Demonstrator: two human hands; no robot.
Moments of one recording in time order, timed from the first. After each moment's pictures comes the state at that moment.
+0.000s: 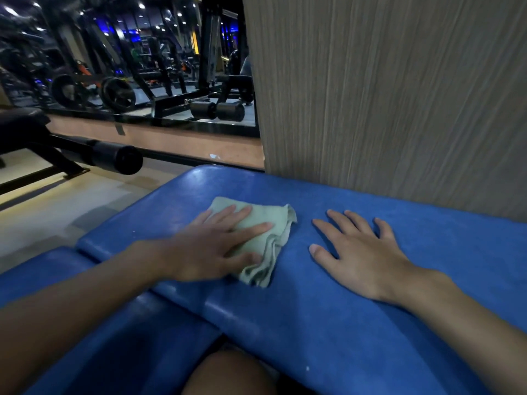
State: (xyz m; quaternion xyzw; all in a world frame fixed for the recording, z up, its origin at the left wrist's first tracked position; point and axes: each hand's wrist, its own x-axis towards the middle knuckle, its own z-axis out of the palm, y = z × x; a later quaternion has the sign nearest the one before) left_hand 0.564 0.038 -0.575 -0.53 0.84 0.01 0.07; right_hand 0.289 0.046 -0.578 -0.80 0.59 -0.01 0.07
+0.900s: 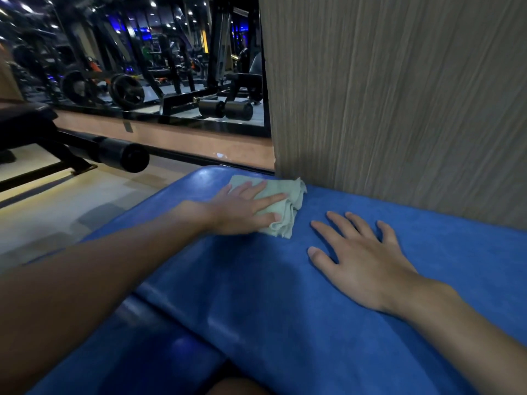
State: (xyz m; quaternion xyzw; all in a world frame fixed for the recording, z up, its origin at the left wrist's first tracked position) left_hand 0.558 -0.068 -0.580 -0.58 0.81 0.02 0.06; right_hand 0.308 0.024 -0.585 -0.81 0.58 -0.02 0.06
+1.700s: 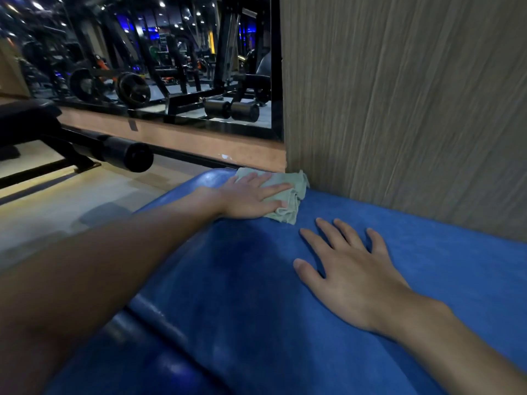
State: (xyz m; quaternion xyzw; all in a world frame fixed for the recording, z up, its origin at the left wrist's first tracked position) left_hand 0.571 -0.120 -0.574 -0.60 0.80 0.02 0.06; right_hand 0.344 0.014 -0.588 -0.83 0.55 -0.02 0.05
